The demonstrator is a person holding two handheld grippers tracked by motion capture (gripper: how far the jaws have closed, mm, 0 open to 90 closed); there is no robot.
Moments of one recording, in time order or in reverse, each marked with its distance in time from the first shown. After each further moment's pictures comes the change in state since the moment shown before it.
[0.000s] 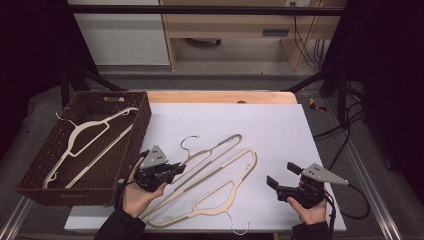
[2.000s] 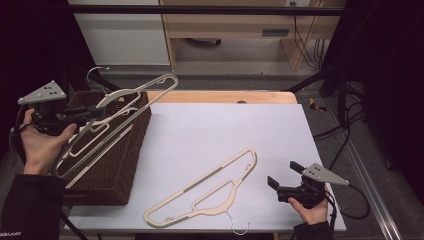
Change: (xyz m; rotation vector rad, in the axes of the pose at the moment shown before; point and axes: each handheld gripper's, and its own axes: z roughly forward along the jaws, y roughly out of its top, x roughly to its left) left arm 0.150 0.058 -0.160 -0.095 0.193 -0.012; right arm 0.000 0.002 -0.001 -0.002 -0.024 -0.034
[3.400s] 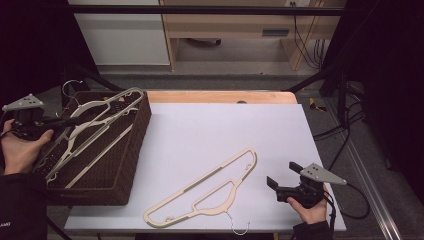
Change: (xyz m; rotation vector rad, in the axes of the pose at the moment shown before) left arm 0.077 -0.071 -0.005 0.106 0.101 -0.132; right arm 0.000 -0.002 0.003 0.015 -0.007 0.000
